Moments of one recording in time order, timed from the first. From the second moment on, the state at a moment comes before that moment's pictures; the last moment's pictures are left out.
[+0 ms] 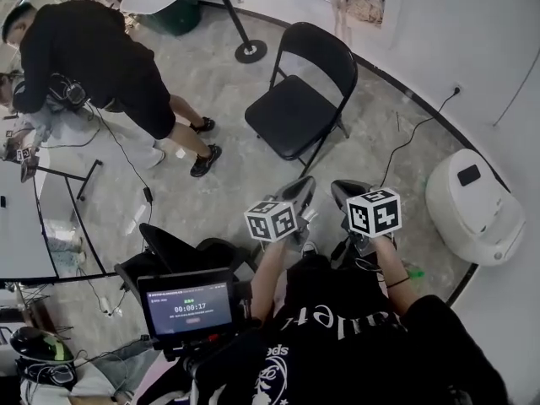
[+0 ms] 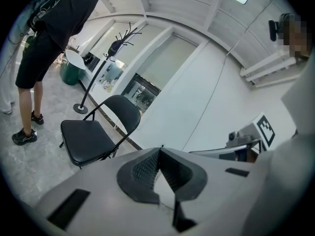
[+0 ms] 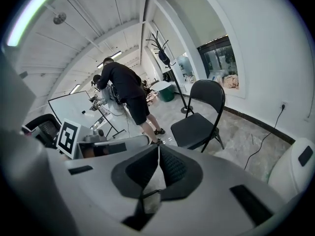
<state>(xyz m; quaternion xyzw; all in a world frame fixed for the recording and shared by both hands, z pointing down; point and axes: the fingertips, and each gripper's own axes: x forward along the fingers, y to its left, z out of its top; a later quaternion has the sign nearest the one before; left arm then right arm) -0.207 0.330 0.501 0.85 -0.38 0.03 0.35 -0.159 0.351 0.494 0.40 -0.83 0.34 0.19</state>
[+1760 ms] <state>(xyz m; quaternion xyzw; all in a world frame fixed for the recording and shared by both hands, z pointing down) -0.167 0.393 0.454 0.85 -0.40 -0.02 0.35 -0.134 0.404 0.456 0.35 -0.86 0.32 0.21</state>
